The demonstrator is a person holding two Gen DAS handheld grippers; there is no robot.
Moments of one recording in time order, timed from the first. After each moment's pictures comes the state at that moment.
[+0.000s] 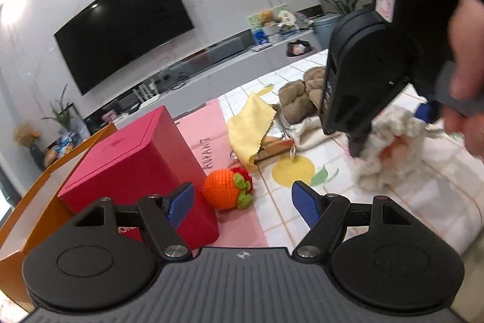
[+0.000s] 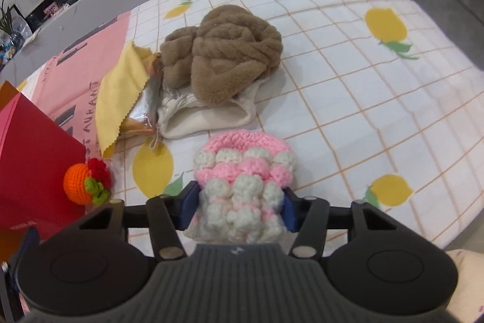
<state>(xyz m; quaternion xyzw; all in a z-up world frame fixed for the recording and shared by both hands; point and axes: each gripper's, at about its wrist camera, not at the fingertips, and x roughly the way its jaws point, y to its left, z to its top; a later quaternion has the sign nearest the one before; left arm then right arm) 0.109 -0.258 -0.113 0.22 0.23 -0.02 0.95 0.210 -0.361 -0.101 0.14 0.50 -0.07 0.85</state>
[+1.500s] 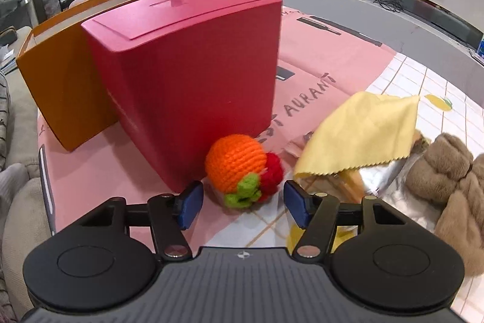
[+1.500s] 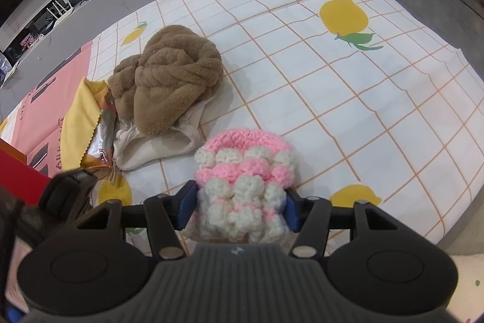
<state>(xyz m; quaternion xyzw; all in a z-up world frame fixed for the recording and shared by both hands) 0.231 -0.268 -0.121 -0.16 0.37 0.38 0.83 0.213 -0.403 -0.112 0.19 0.49 -0.11 0.84</state>
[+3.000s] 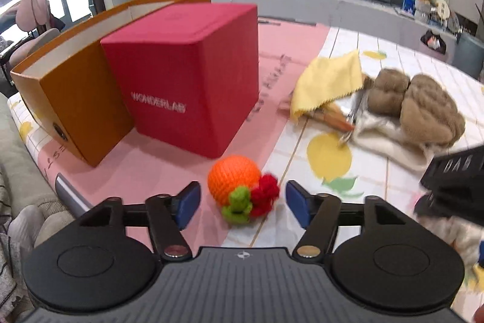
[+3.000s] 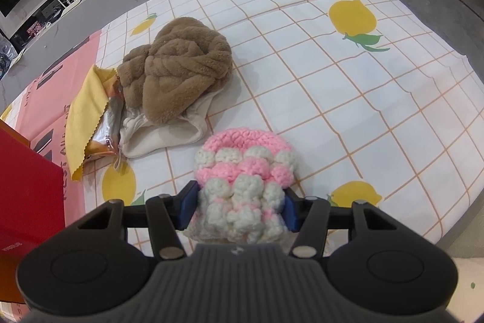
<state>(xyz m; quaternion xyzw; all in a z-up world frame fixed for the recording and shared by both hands) 0.148 -0.273 -0.103 -0.07 0.38 0.24 0.89 0.209 -0.398 -0.110 0.18 0.50 -0.09 0.85</state>
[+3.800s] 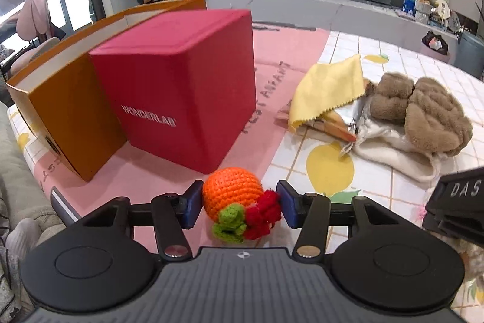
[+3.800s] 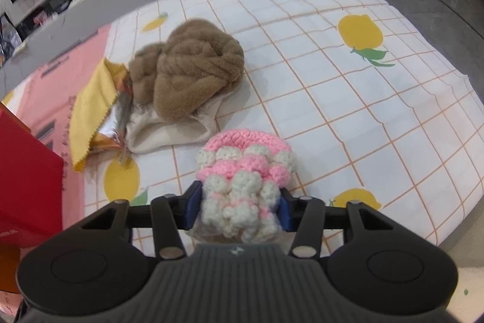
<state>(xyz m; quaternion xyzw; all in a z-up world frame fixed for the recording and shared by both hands) 0.155 -0.270 -0.104 -0.05 0.37 0.24 0.89 0.199 -0.386 -0.100 0.15 0.47 -0.08 0.87</state>
